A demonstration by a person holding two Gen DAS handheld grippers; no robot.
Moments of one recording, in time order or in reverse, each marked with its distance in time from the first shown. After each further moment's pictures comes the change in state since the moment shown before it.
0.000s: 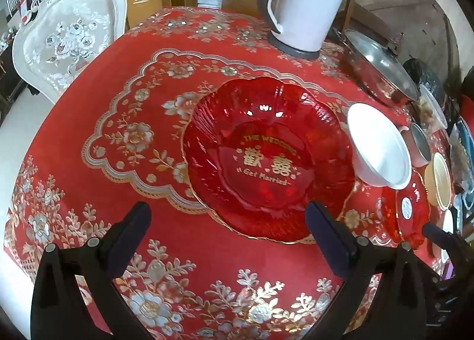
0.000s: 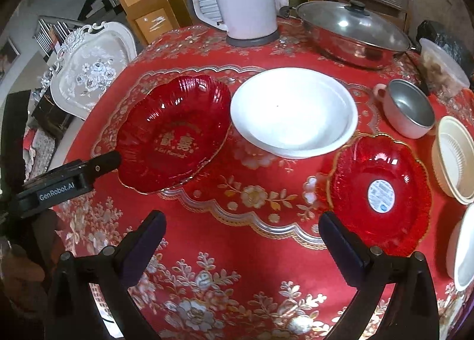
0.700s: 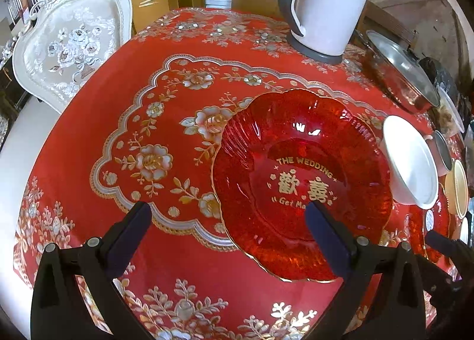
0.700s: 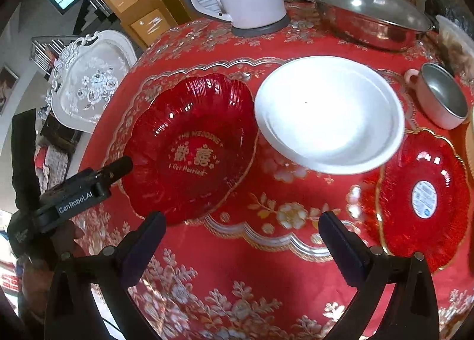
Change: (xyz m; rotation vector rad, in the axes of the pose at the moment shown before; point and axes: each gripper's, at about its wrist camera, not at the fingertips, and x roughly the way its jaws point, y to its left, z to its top) left arm 0.033 0.024 0.028 0.021 0.002 0.050; right arm 0.041 0.018 0.026 0.111 0.049 0.089
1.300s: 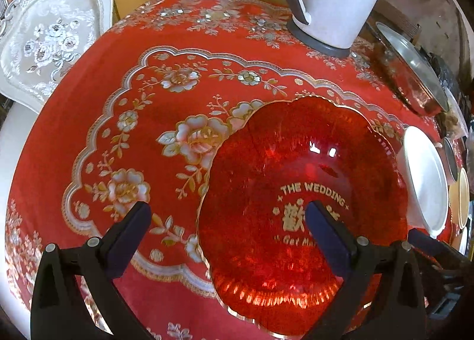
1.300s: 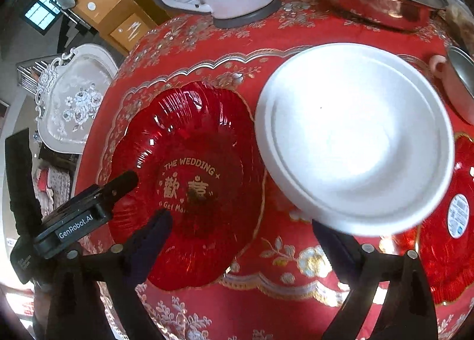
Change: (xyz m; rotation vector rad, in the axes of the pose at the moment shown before) left arm 0.049 -0.004 0.036 0.019 0.073 -0.040; right arm 0.057 -0.003 0.038 0.114 0.056 0.002
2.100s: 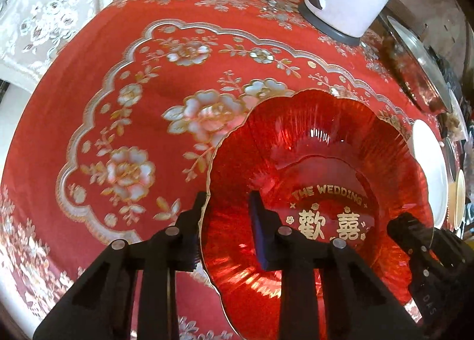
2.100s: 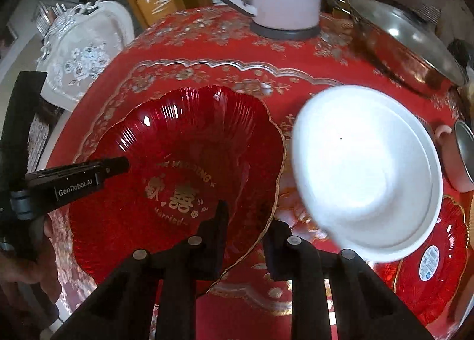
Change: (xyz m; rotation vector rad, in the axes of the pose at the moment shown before) left arm 0.005 0.023 -0.008 -0.051 0.091 -0.027; right arm -0.009 0.049 -0.019 -0.288 -0.063 -0.148
